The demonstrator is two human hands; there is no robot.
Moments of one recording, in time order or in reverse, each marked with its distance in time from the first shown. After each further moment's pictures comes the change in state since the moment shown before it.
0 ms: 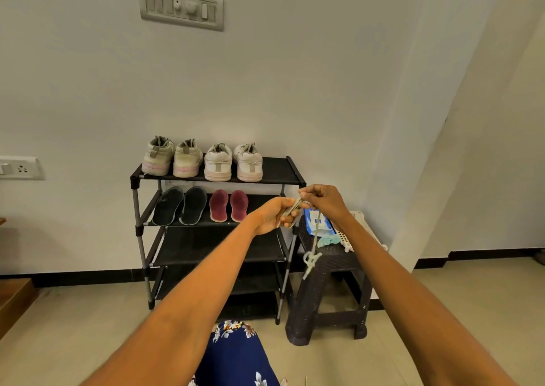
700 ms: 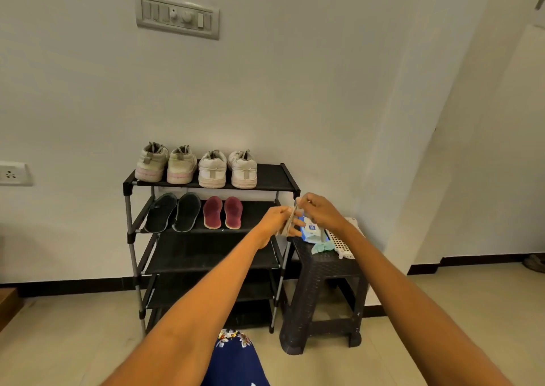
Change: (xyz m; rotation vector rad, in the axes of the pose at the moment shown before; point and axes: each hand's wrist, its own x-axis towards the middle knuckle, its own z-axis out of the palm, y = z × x) left_hand 0.007 -0.015 0.016 0.180 0.212 0.089; right_hand -0.013 -0.013 -0.006 -0.216 -0.158 0.003
